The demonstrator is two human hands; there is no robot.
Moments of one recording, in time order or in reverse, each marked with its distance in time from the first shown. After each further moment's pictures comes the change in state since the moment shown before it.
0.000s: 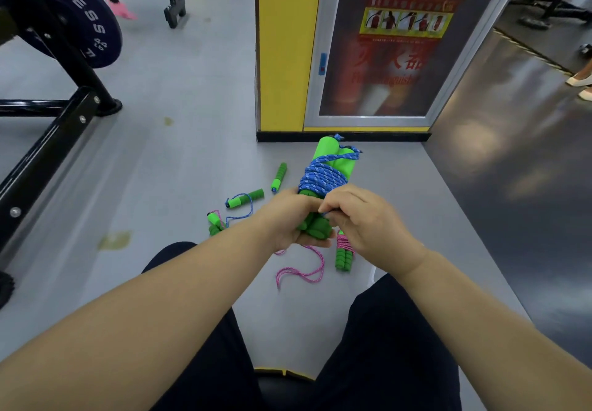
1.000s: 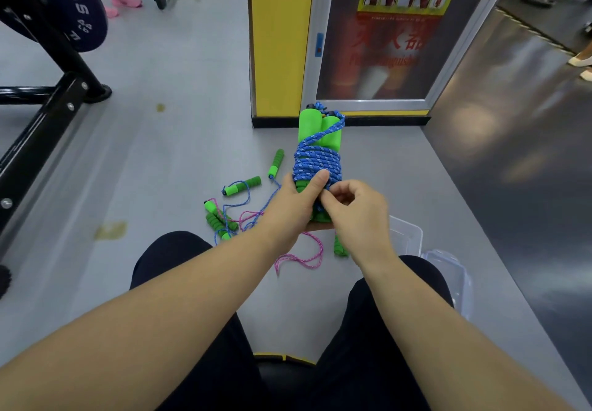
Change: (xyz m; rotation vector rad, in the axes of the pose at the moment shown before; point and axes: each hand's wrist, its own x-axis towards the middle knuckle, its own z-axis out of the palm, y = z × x) left_hand 0.015 -0.030 0.008 -0.138 0.155 0.232; right_hand 0.002 -0.022 0.031 0.302 0.286 0.950
